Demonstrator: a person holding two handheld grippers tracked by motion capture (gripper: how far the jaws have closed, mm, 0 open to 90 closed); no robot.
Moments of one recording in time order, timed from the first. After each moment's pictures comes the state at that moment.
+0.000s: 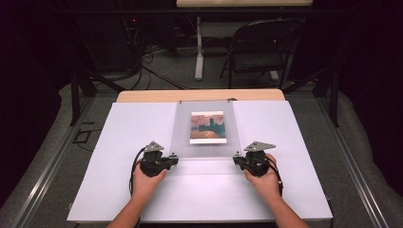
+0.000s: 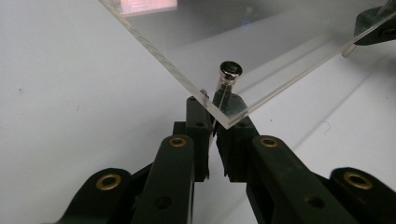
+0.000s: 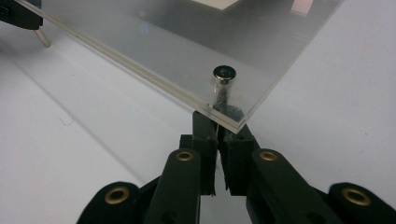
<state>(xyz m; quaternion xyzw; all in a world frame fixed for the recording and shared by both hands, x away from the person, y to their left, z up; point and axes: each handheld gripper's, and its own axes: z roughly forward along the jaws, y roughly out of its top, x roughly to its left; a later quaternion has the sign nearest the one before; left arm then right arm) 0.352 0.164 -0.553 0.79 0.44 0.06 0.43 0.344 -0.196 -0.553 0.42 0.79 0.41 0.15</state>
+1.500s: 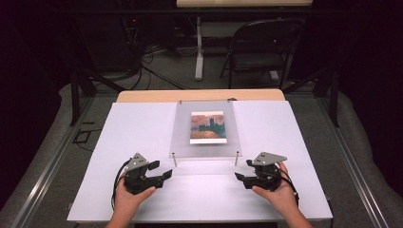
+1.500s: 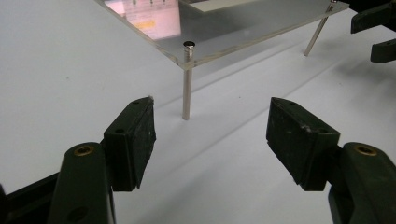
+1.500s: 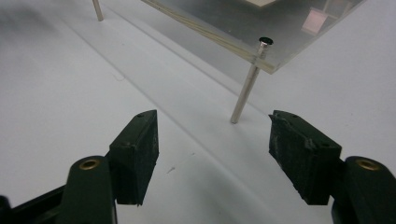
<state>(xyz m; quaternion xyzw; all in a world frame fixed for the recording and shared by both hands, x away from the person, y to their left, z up) 0.293 0.195 -0.530 0.77 0.42 0.11 0.46 0.299 -0.213 -0.535 0.36 0.82 0.41 0.17</state>
